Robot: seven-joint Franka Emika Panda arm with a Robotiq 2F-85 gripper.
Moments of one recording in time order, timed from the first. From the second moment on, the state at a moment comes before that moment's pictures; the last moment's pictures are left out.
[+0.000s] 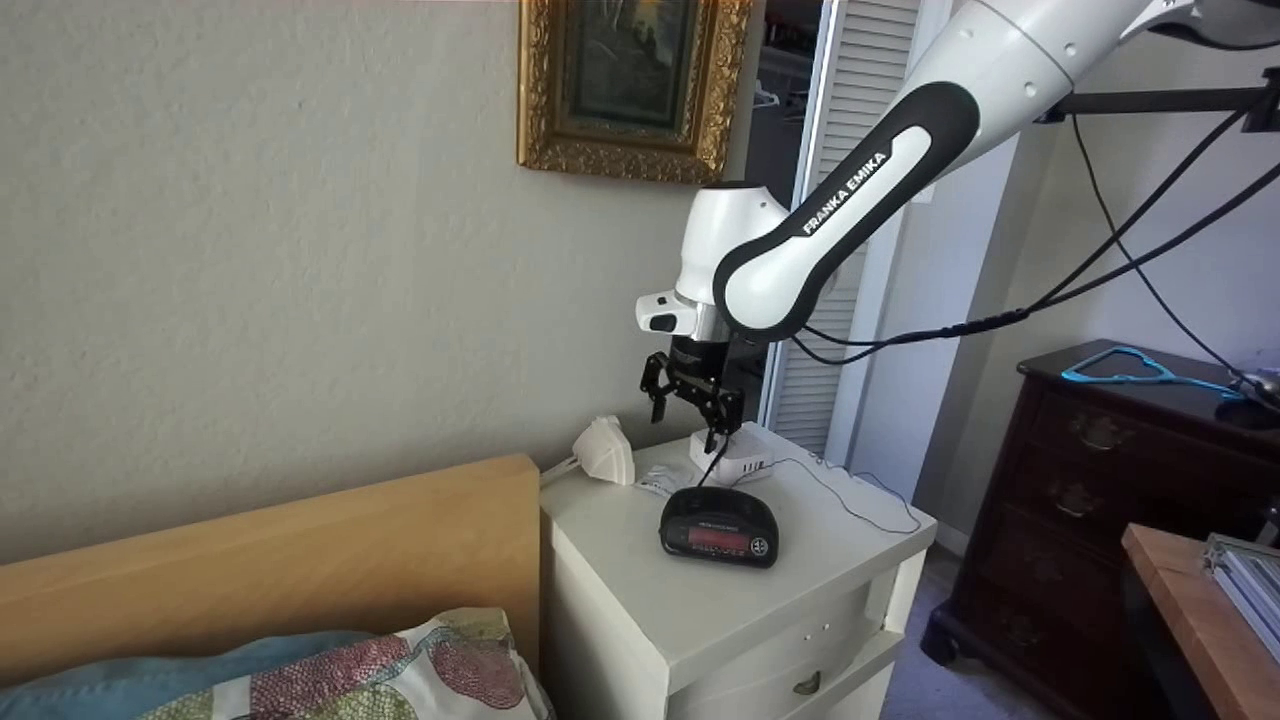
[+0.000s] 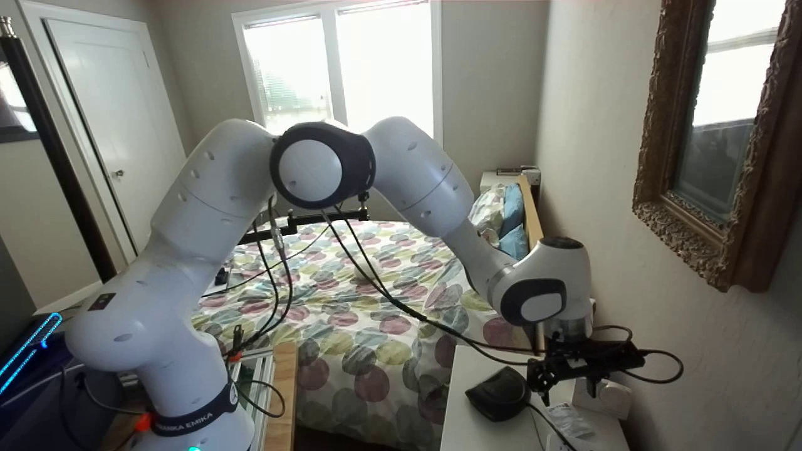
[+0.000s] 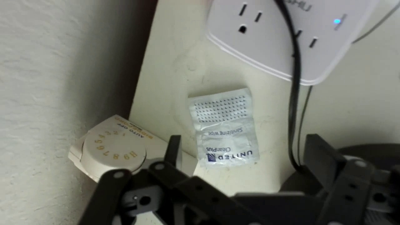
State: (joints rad) arm -0.08 0.72 -0.07 -1.75 -0.13 2.60 -1.39
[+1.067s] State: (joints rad) arm -0.05 0.41 -0.05 -1.91 -0.12 2.30 -0.50
